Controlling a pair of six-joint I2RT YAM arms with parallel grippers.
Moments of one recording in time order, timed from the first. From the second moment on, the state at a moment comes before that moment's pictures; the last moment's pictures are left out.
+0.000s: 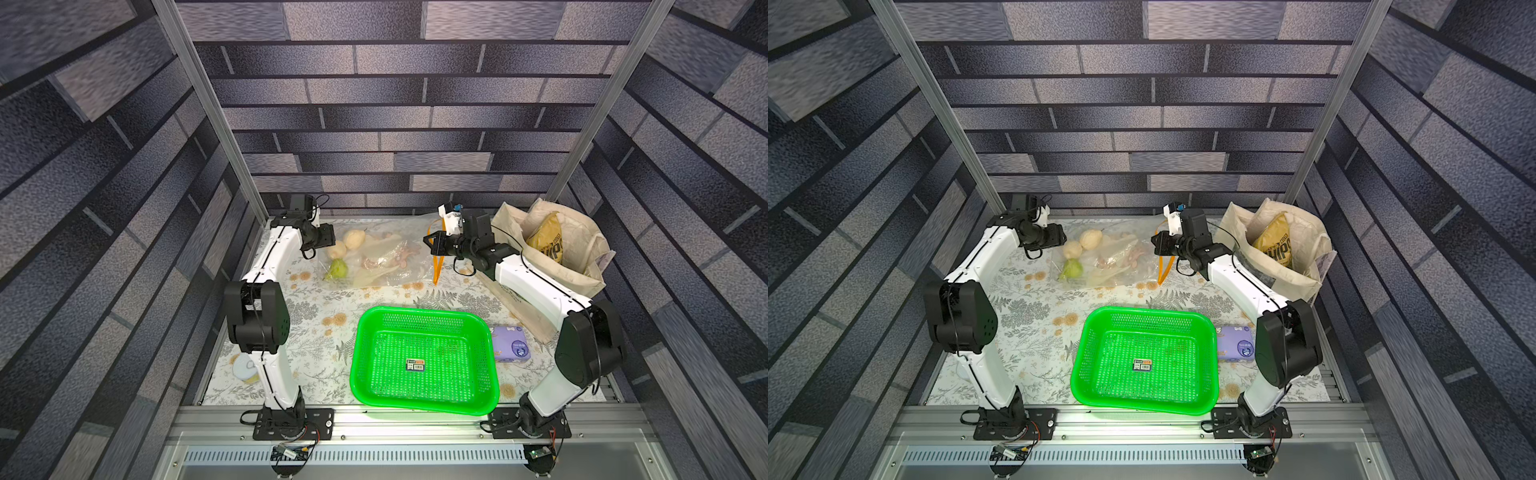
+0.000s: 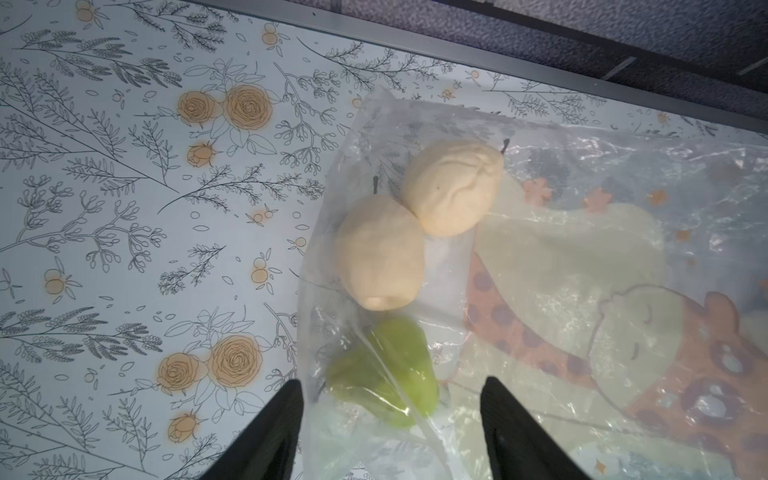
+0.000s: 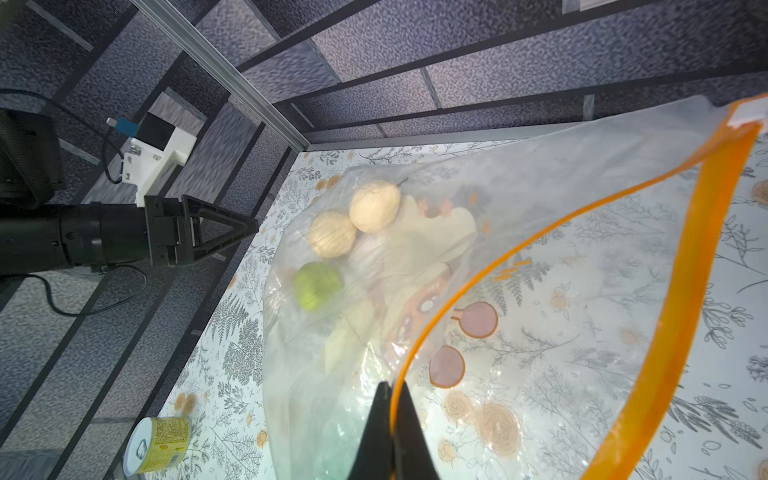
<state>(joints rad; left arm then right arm) -0.01 1.94 1.75 -0.78 0.17 -0.16 0.44 1.66 1.33 -0.19 -0.37 0.40</state>
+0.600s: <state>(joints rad) 0.06 2.10 1.78 -0.80 0.35 -0.16 0.44 1.68 1.31 -0.19 -0.36 0.39</state>
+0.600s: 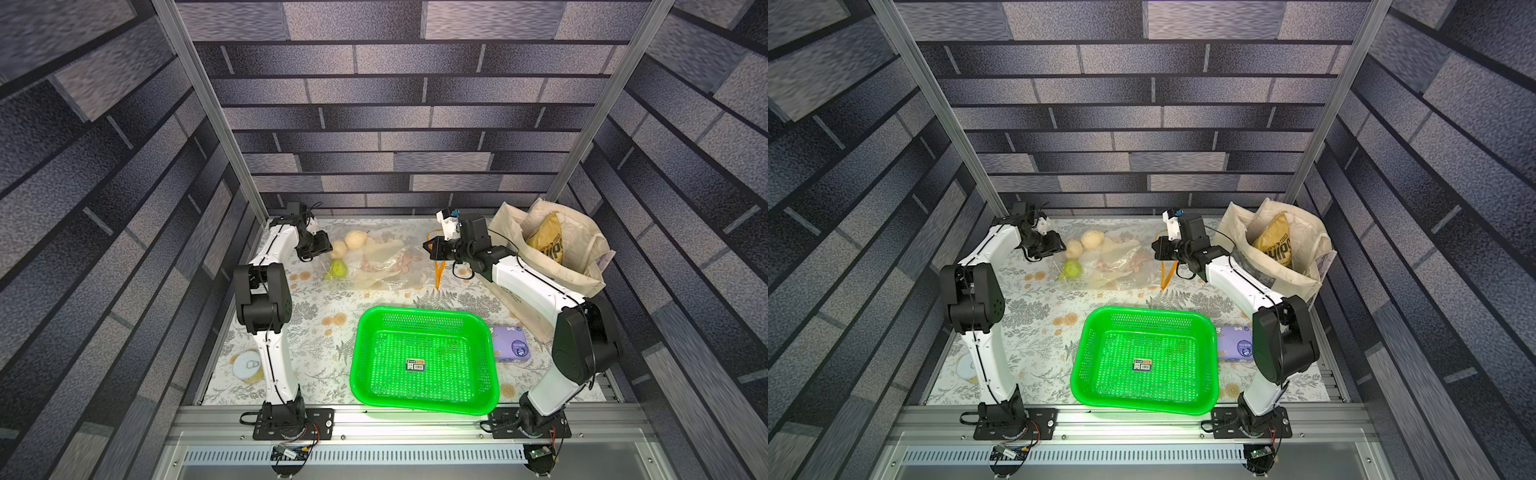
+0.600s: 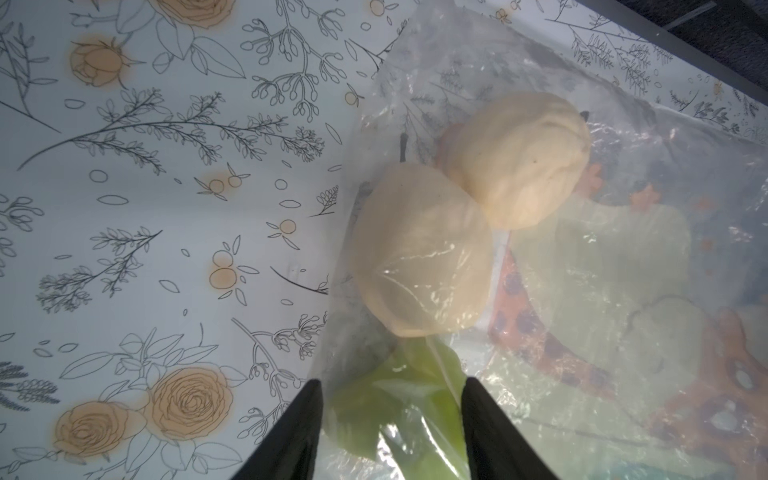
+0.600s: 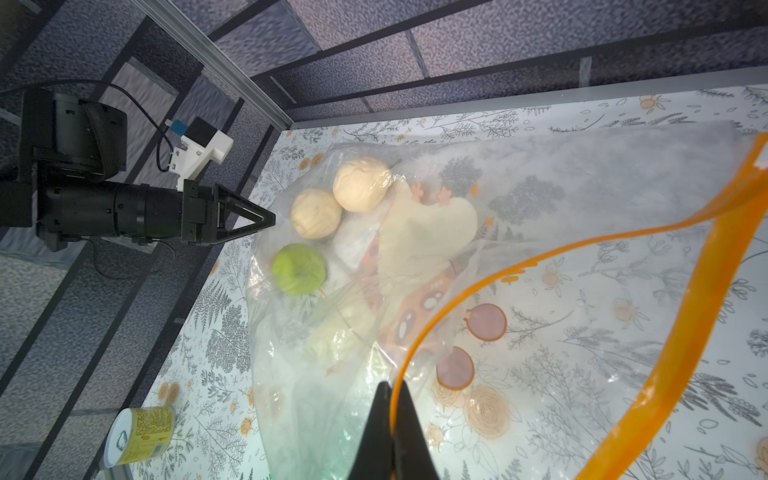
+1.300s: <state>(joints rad) -0.01 1.90 1.74 -0.74 0.41 -0.08 0.44 1.86 1.36 -0.22 -0.31 0.39</state>
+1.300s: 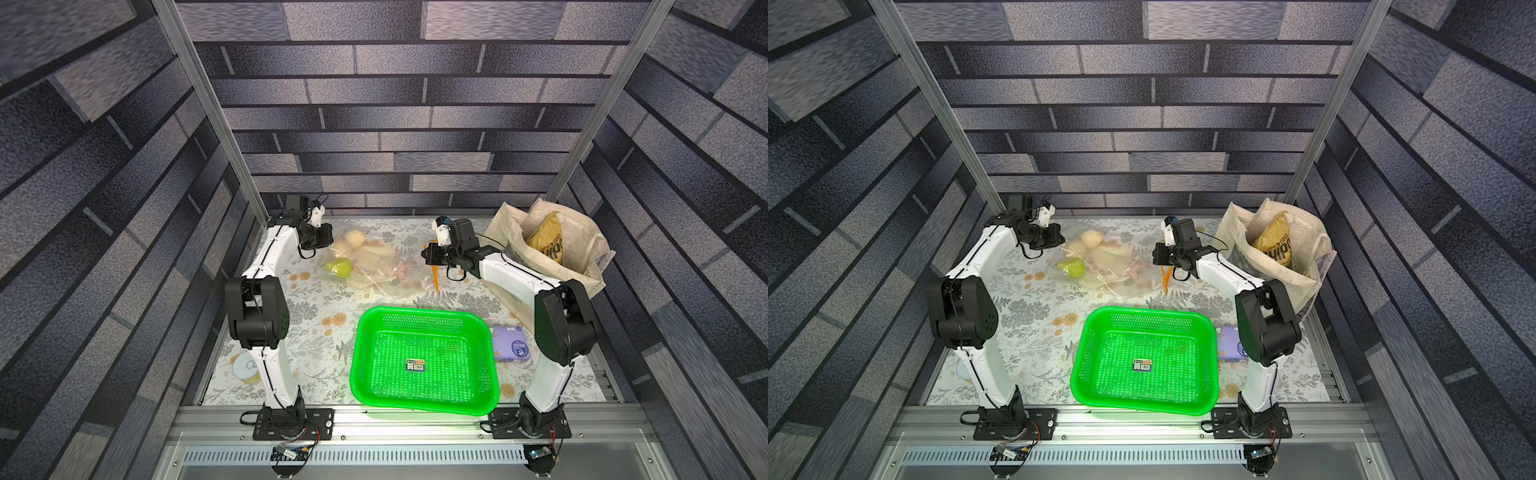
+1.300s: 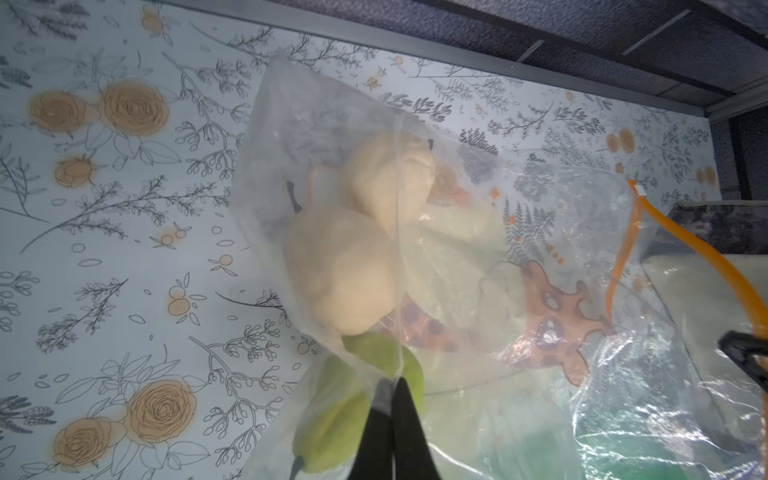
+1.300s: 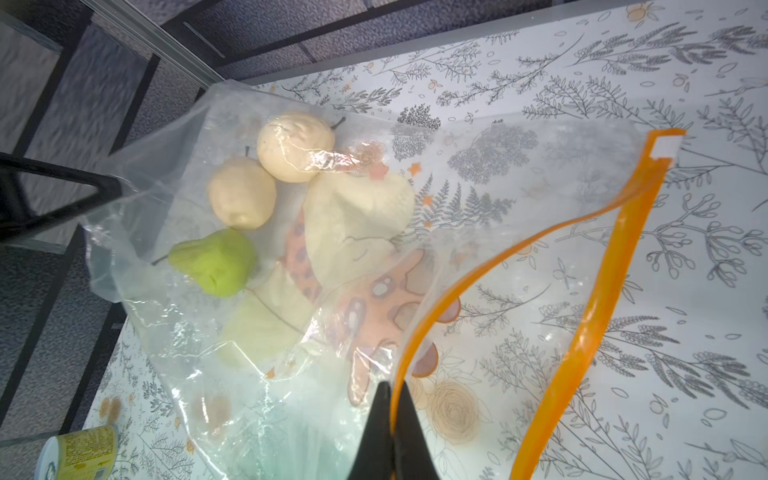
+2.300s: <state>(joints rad) -0.07 1.77 1.84 -0.81 0.37 -0.04 0.43 1.95 1.37 -0.23 -0.29 0.44</state>
